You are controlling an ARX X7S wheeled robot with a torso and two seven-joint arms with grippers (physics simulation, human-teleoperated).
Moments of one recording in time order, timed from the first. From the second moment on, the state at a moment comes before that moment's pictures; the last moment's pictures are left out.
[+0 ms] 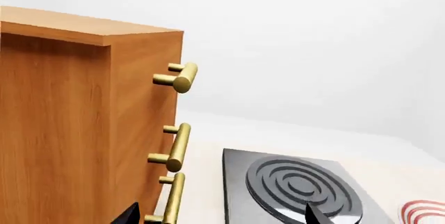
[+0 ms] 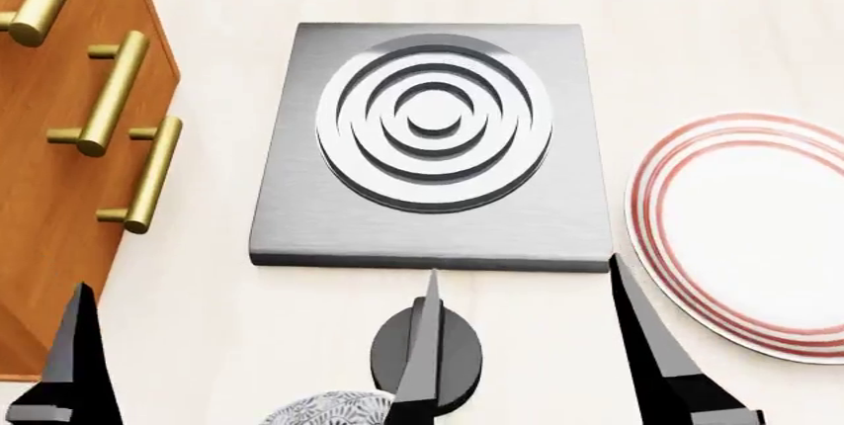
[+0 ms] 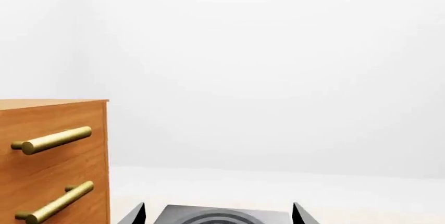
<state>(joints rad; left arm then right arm) 0.03 -0.33 0.08 0.92 -0.50 -0.49 -0.42 0.02 0.30 -0.29 -0.88 0.17 0.32 0.33</state>
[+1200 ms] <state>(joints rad) -0.04 -0.47 -0.05 0.77 -1.23 -0.92 -0.58 0.03 0.33 -0.31 -0.87 0.20 0.31 0.38</state>
